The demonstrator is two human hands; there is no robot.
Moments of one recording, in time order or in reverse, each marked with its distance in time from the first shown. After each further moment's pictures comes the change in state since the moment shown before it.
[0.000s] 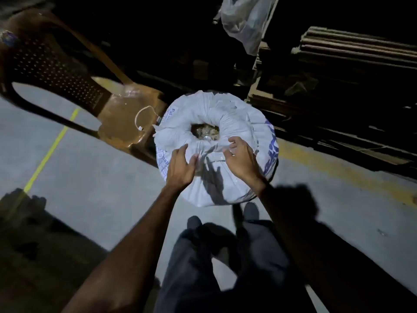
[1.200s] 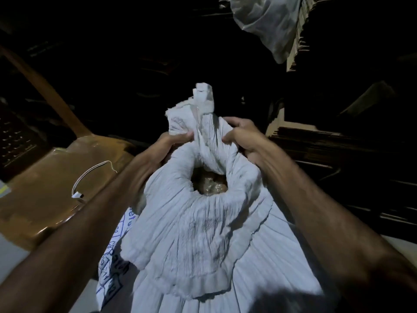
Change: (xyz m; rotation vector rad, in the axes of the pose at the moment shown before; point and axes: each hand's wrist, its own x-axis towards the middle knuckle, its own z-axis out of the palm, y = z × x) left_hand 0.367 -0.065 0.083 -0.773 -0.341 0.340; right_hand 0.340 0.061 0.104 0.396 0.044 -0.142
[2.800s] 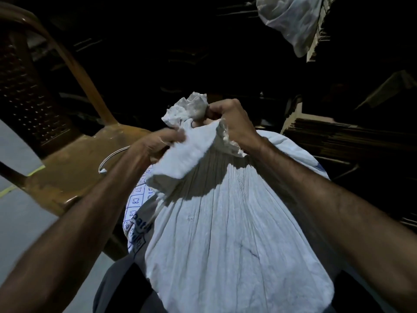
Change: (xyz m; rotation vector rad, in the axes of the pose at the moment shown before) left_hand -0.071 -0.008 -0.027 0.085 0.061 -0.040; right_hand -0.012 0.004 0.062 -0.511 0.046 -0.858
